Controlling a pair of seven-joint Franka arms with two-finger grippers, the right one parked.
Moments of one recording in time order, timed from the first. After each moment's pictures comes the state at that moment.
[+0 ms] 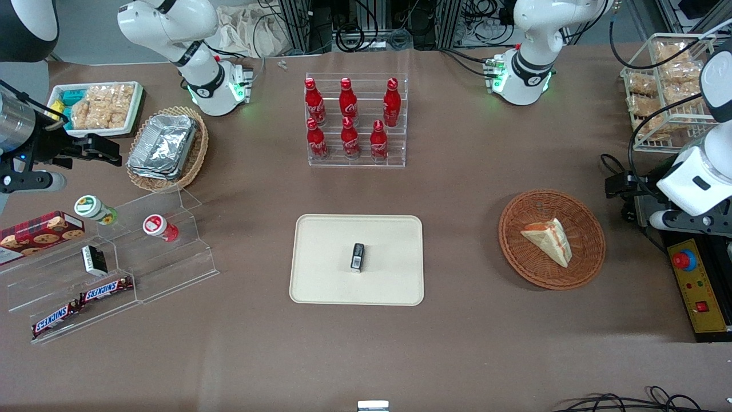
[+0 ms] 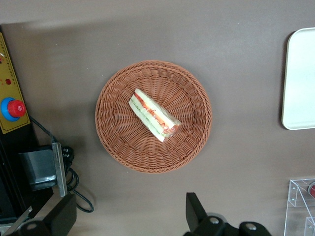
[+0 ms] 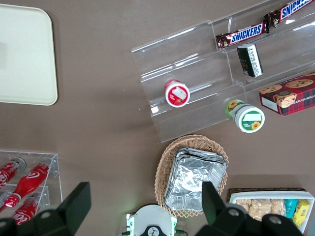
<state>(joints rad) 0.22 0.16 -0.28 -1.54 0.04 1.61 0.07</state>
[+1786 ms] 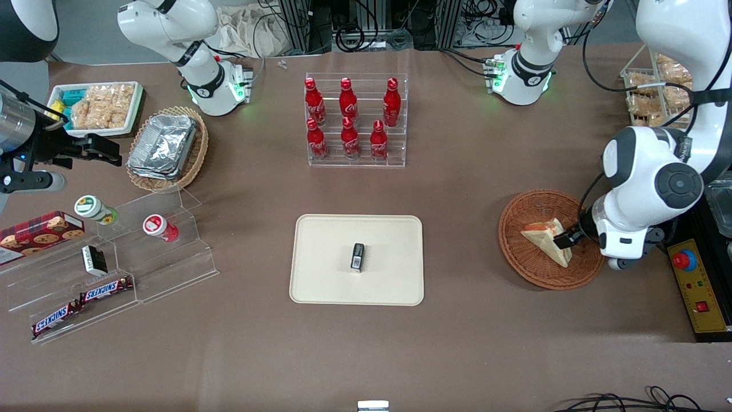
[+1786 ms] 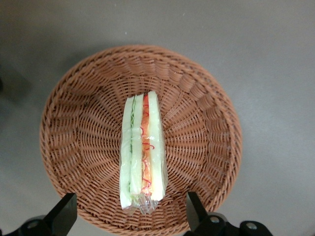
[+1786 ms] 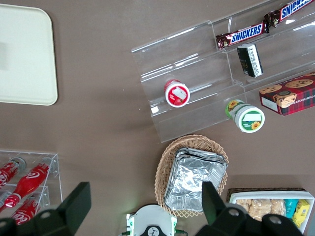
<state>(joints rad) 0.21 0.27 -0.28 -1.97 0.12 2.16 -0.77</state>
